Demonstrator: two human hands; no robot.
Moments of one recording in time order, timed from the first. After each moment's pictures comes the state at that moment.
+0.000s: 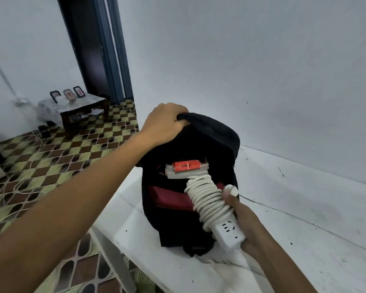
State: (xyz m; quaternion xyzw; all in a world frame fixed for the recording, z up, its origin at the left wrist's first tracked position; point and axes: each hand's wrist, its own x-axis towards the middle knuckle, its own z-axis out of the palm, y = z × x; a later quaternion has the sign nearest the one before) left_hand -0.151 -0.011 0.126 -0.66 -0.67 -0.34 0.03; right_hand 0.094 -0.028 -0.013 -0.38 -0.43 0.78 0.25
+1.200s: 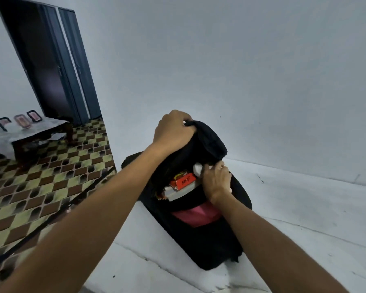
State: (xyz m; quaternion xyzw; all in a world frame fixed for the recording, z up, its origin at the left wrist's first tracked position) left_hand -0.117 0.042 0.143 -0.61 -0.66 -0.42 -0.05; right_hand -0.002 0.106 -0.012 -0.61 -0.78 -0.11 0.07
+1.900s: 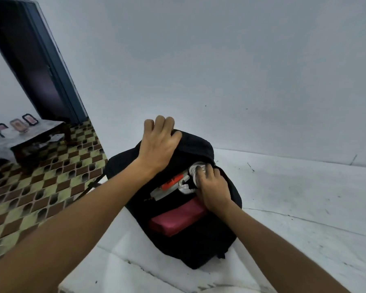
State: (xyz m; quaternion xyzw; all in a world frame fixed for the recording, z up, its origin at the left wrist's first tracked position) left_hand -0.105 0.072 0.083 -0.67 -0.54 -0.12 0.50; right_hand 0.056 0.116 -0.064 -0.50 -0.85 -0.06 0.16
